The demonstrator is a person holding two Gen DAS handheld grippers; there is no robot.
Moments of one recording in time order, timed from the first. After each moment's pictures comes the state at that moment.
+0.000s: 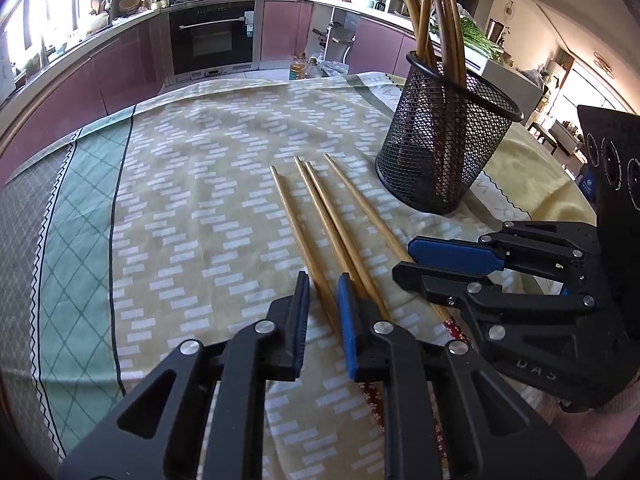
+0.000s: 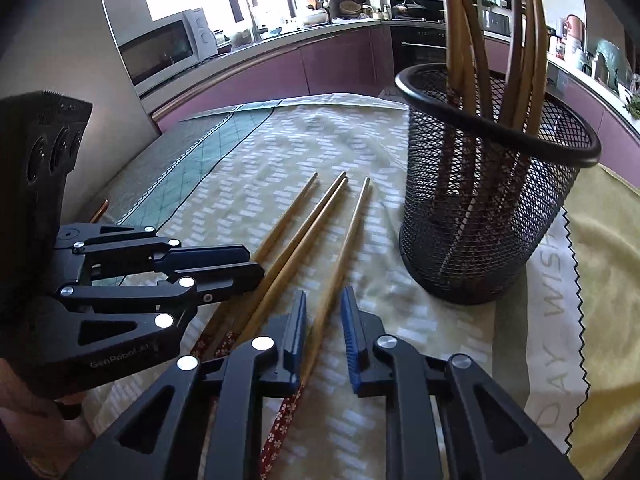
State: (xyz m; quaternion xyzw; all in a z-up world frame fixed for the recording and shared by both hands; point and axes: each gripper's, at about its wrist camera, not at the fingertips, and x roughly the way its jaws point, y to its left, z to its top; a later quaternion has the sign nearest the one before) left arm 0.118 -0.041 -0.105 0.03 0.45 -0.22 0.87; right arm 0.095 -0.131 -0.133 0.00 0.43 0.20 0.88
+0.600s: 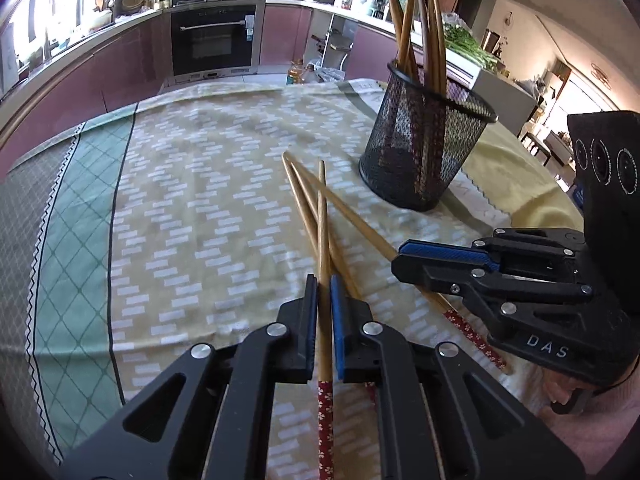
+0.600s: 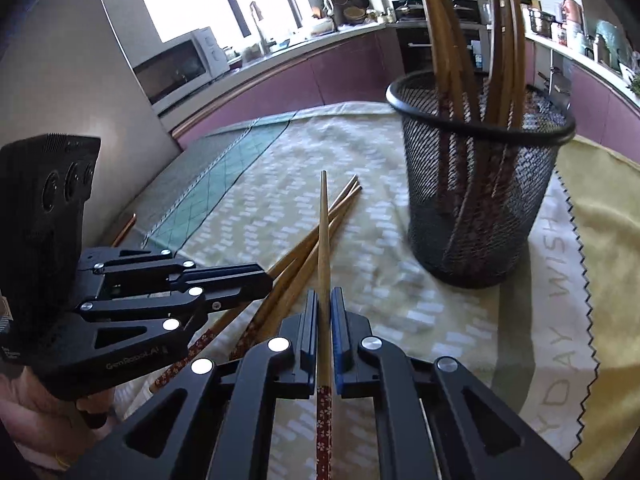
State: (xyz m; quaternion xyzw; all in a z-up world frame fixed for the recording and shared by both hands) left arm 0.100 -0.039 -0.100 0.02 0.44 -0.23 0.87; right arm 0.081 -0.140 -0.126 0.04 0.42 0.24 0.87
